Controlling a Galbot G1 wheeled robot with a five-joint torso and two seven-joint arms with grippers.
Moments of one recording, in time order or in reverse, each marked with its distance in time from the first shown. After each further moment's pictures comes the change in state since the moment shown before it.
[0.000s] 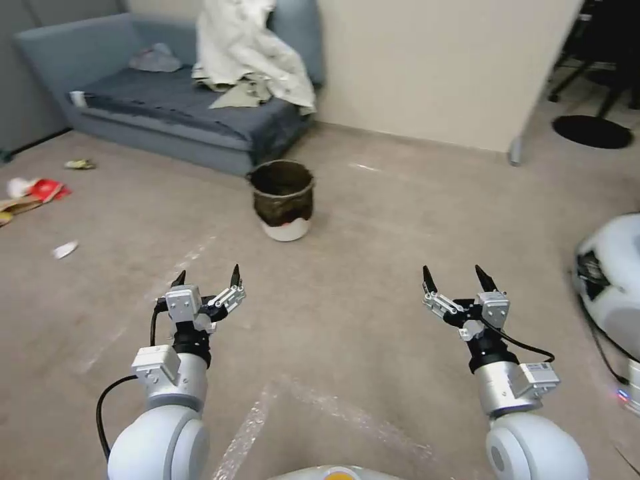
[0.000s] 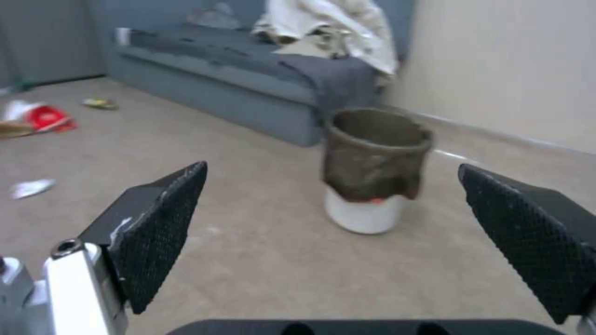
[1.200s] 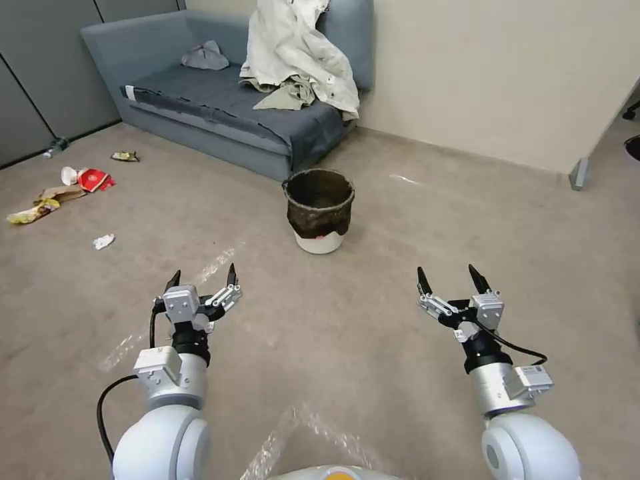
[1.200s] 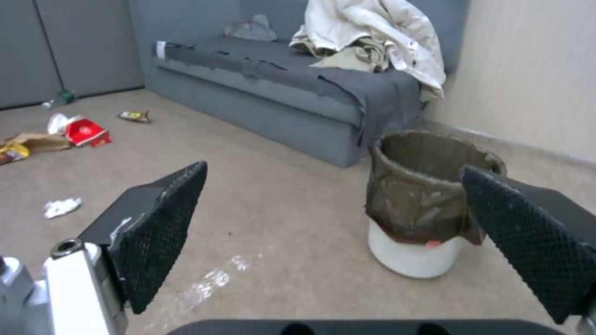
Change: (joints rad) left arm -0.007 0.002 0.003 0.019 0.022 -0.024 -0.014; right arm 0.007 0.008 -0.004 -0.035 -0.003 0.057 -0.045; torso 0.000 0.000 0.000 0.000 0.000
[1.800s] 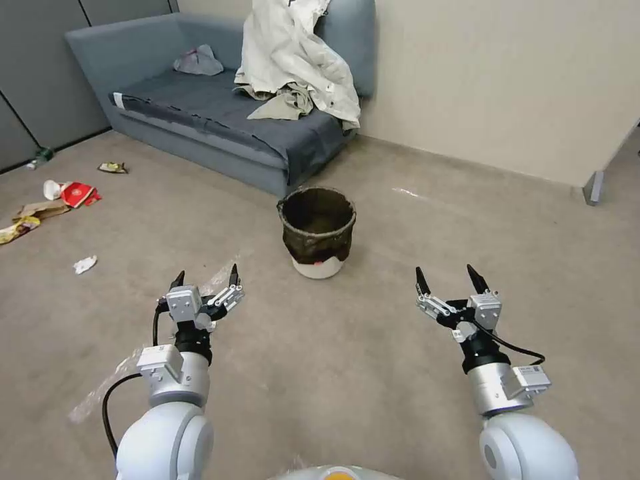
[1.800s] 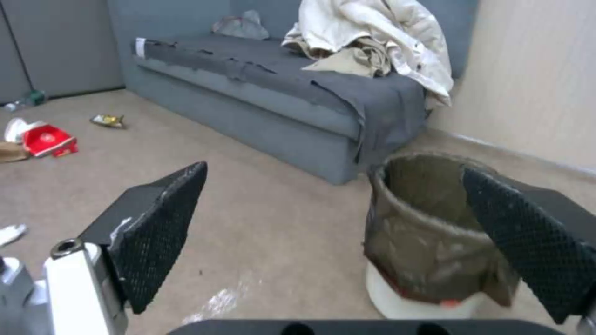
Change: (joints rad) left arm -0.011 0.010 -0.004 0.020 -0.027 -0.008 0.002; right arm 0.000 0.008 -0.006 0.001 -0.012 -0.002 0.001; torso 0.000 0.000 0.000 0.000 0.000
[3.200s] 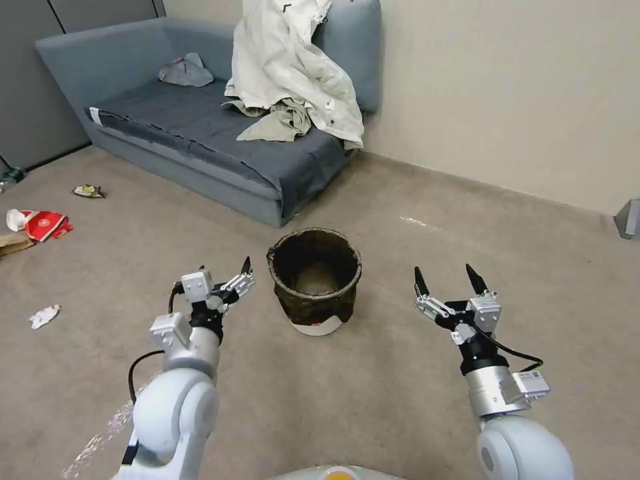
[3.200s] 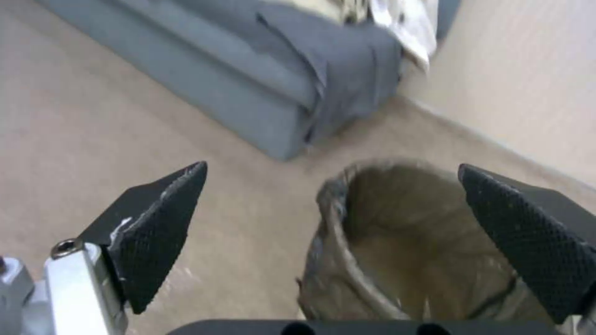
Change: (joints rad) left arm -0.237 0.144 0.037 0.130 -0.367 0.262 -0.100; right arm -0.008 0.006 0.001 -0.005 0.000 0.056 -0.017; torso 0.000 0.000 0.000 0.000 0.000
